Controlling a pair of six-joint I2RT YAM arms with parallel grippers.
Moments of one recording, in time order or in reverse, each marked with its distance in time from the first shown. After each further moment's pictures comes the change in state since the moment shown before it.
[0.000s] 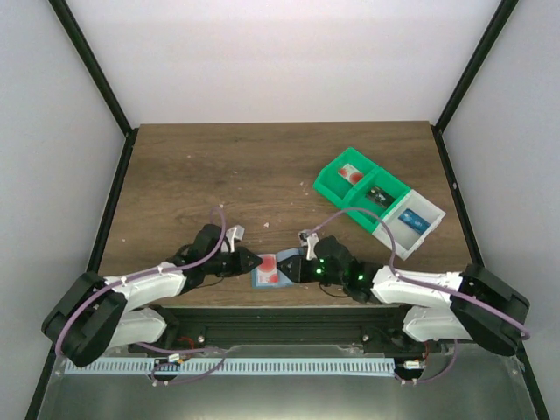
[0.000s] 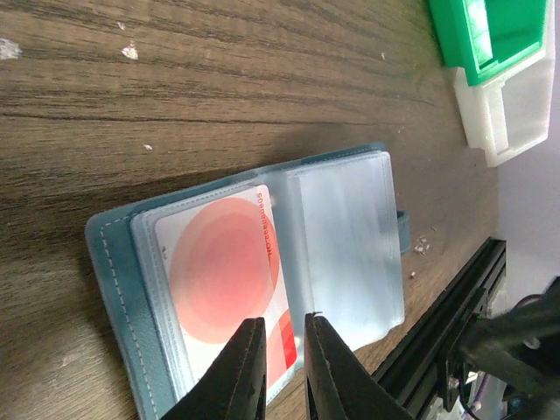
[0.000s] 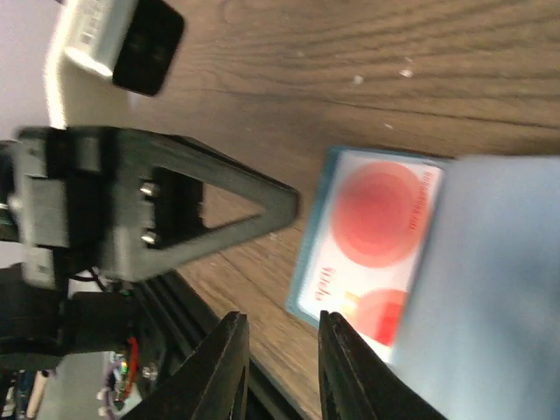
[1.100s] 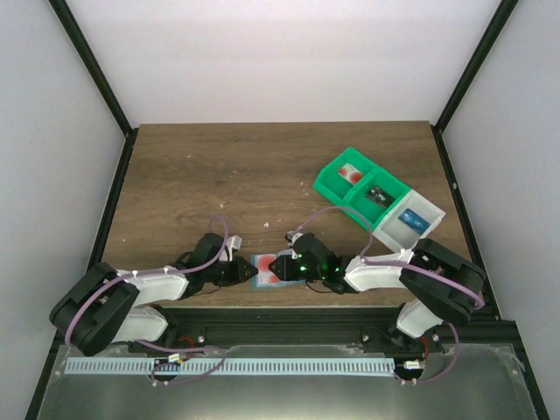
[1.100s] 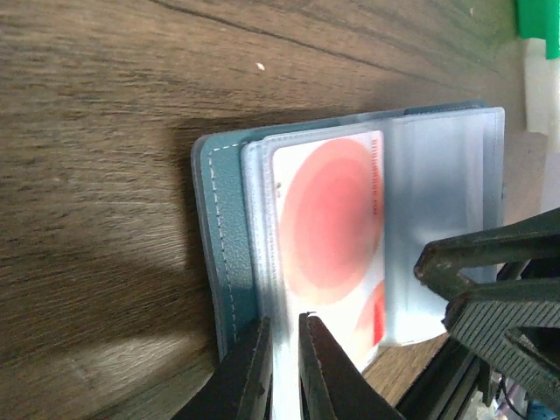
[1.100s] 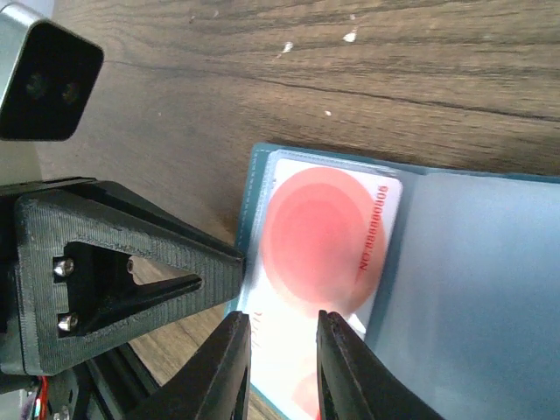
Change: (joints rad) left arm 0.002 0.069 -0.084 0.085 0.000 -0.014; right arm 0.005 0.312 0.137 0.040 0.023 -0.028
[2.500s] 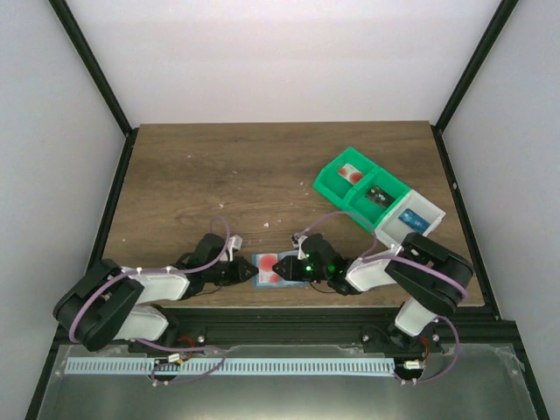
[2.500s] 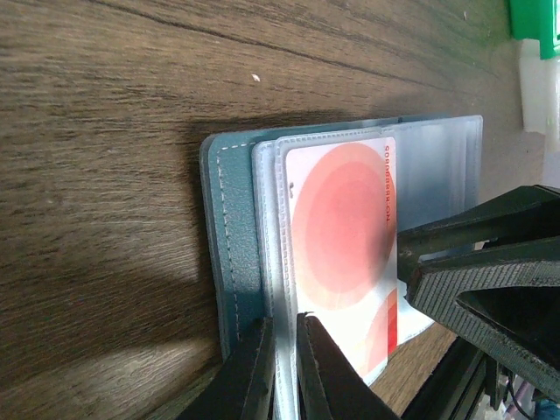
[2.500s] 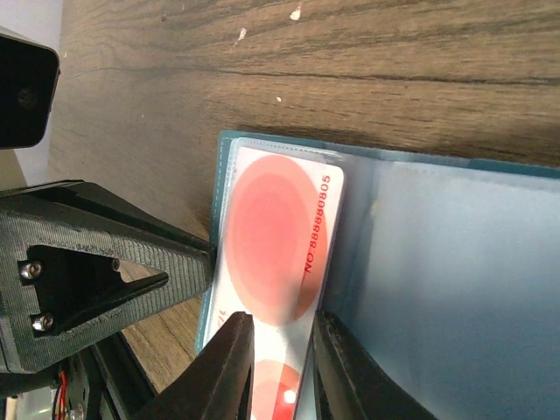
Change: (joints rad) left arm 0.000 0.040 -0.018 0.071 -0.005 0.016; right arm -0.070 0.080 -0.083 0.194 -0.110 0.056
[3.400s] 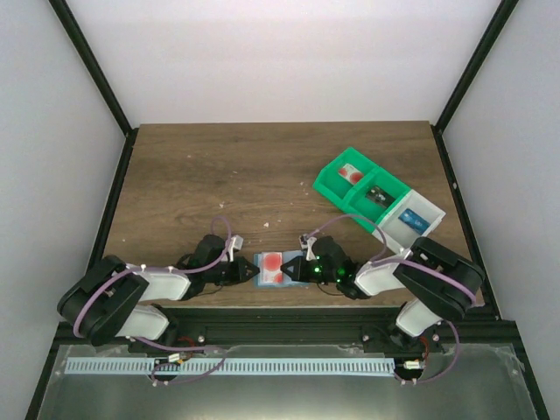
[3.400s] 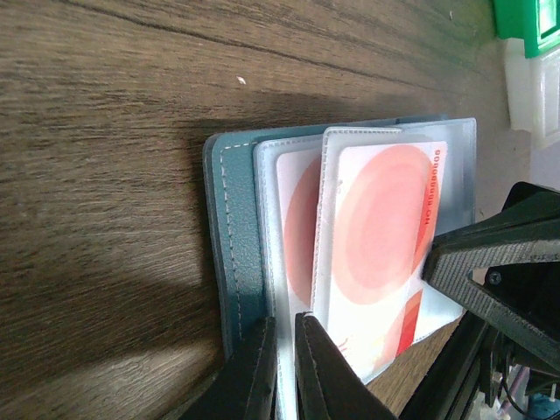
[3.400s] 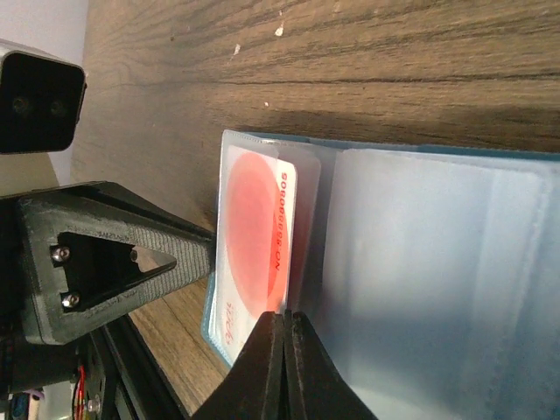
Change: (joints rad) left arm 0.003 0.038 -0.017 0.082 0.016 0.000; right arm -0.038 -0.053 -0.094 0.084 -0.022 0.026
